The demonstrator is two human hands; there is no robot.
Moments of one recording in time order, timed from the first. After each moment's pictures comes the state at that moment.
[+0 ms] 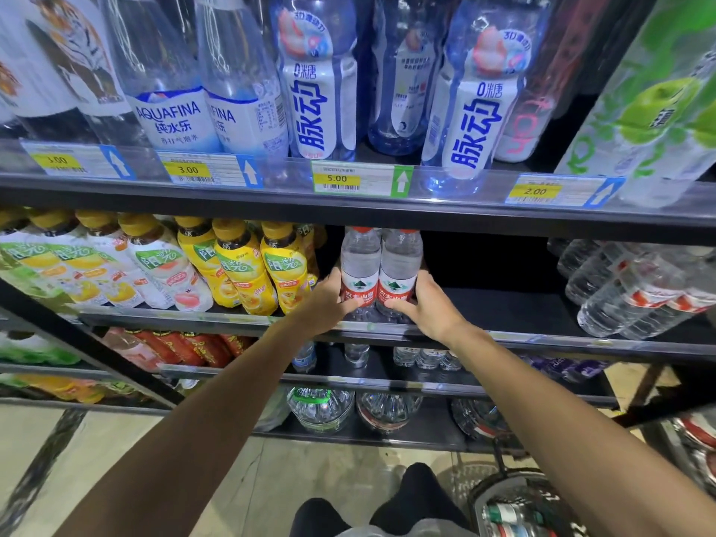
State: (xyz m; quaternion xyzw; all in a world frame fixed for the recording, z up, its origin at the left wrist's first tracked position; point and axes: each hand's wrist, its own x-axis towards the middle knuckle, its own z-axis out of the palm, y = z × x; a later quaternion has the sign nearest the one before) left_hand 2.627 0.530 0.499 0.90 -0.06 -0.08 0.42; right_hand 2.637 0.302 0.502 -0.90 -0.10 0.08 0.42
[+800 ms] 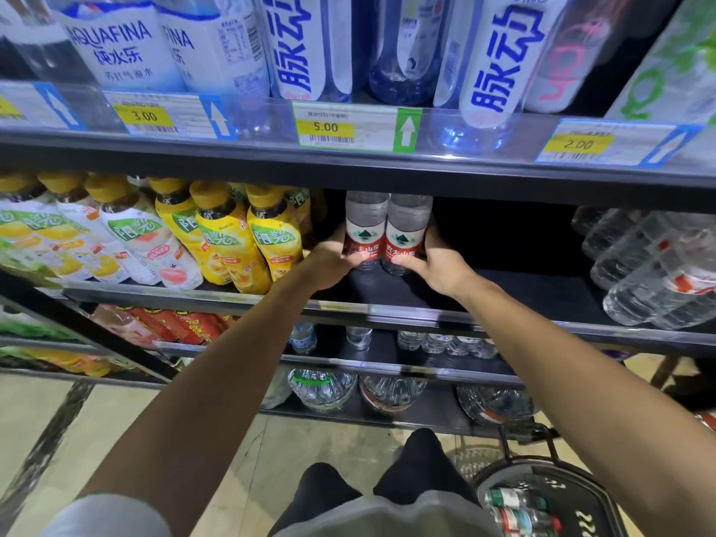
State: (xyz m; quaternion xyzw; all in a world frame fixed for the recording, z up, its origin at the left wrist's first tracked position) left_hand 2.670 0.521 0.496 0.89 -0.03 -0.07 0.45; right_hand 2.693 0.292 0.488 -0.92 -0.12 0.09 0.38
